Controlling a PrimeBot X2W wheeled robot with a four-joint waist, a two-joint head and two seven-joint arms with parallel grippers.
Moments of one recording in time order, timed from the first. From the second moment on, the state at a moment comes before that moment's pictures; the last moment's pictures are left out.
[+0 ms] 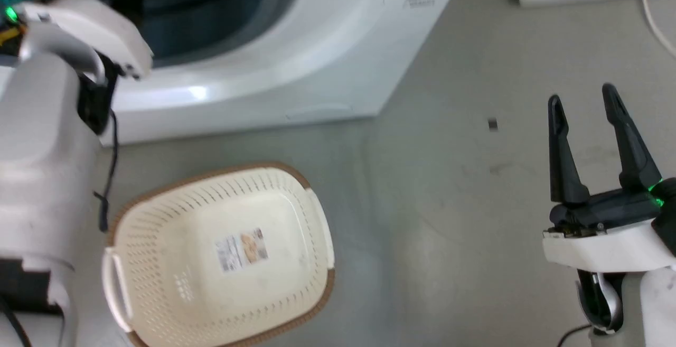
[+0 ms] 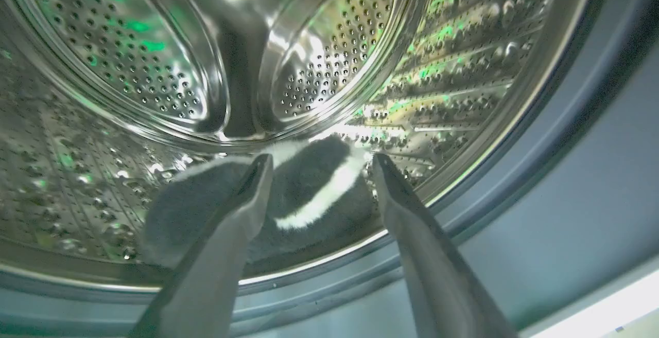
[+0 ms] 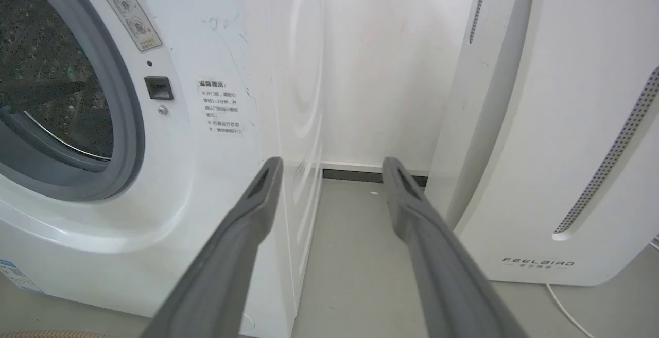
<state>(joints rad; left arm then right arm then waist) -1.13 0.38 -0.34 0.92 -0.38 -0.13 -0.26 -0.25 -0.05 -0.04 -0.11 0.08 0.13 -0.26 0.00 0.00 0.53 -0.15</state>
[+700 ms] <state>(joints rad) -0.44 0.31 -0.22 0.36 -0.34 0.01 -0.26 -0.06 -0.05 -0.07 -0.06 0.05 0.13 -0.26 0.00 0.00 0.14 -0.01</state>
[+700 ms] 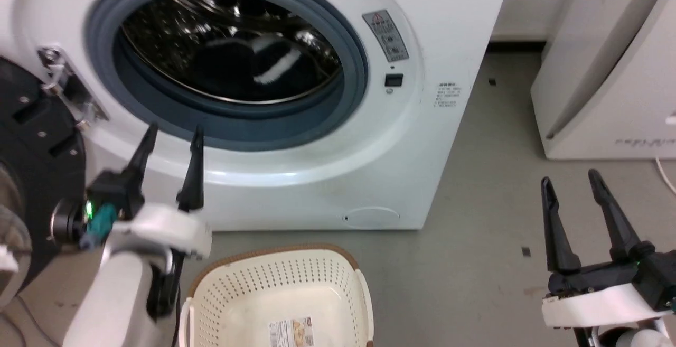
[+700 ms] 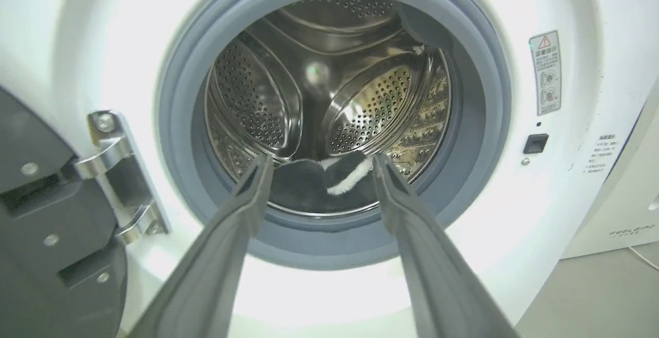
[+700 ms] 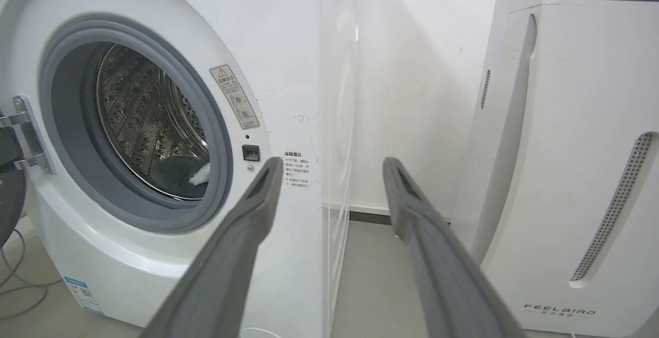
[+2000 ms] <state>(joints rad) 0.04 0.26 -0.25 0.07 -0.31 0.17 -0.25 0.06 -0.05 -0.05 -0.04 0.08 0.13 -0.26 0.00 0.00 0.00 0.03</state>
